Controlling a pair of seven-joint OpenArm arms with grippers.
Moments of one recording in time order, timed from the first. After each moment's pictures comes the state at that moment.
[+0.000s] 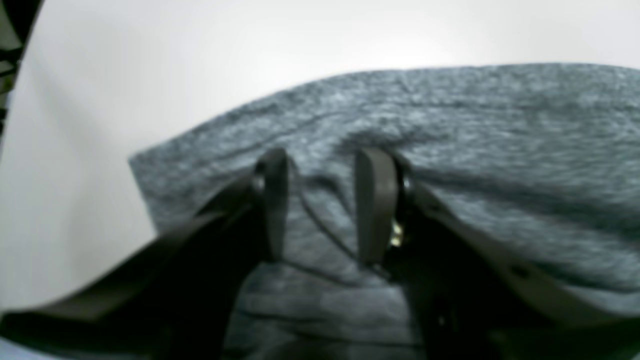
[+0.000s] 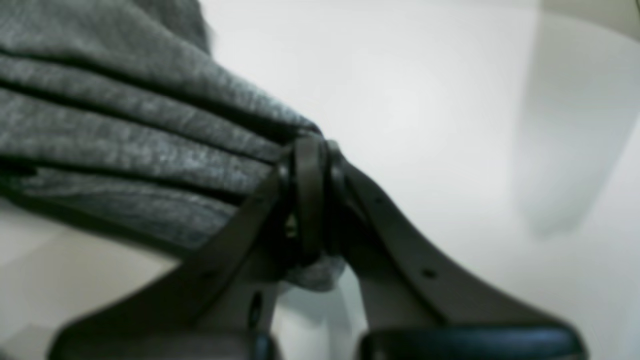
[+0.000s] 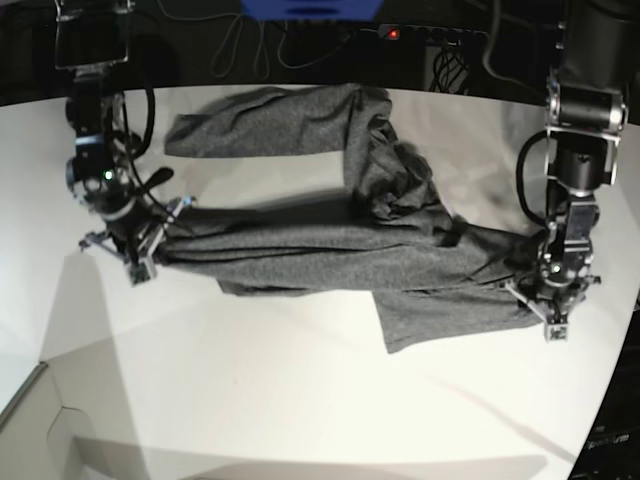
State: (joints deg) left arm -27.2 -23.5 10.0 39.0 -15.0 0.1 16.5; right arm -1.1 15.0 2.9 85.7 -0.2 17.9 -31.1
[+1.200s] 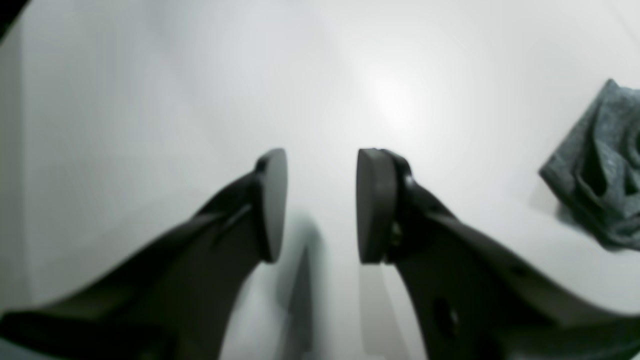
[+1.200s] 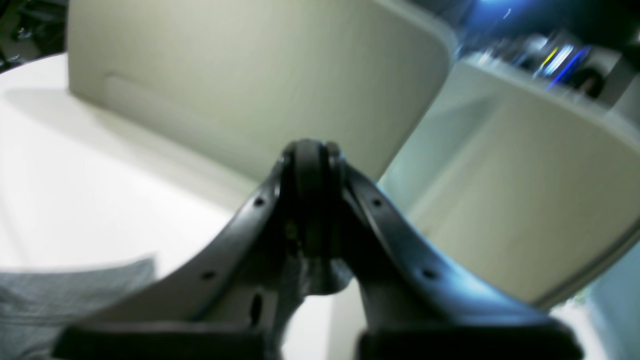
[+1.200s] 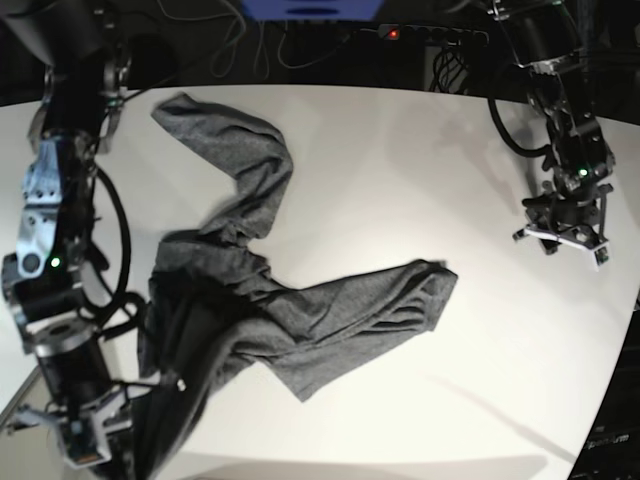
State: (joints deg) left arm 1.9 -10.1 -24.2 87.2 -14.9 -0.1 37.4; right arm 20.6 15.4 2.6 113.8 0.2 17.9 -31.2
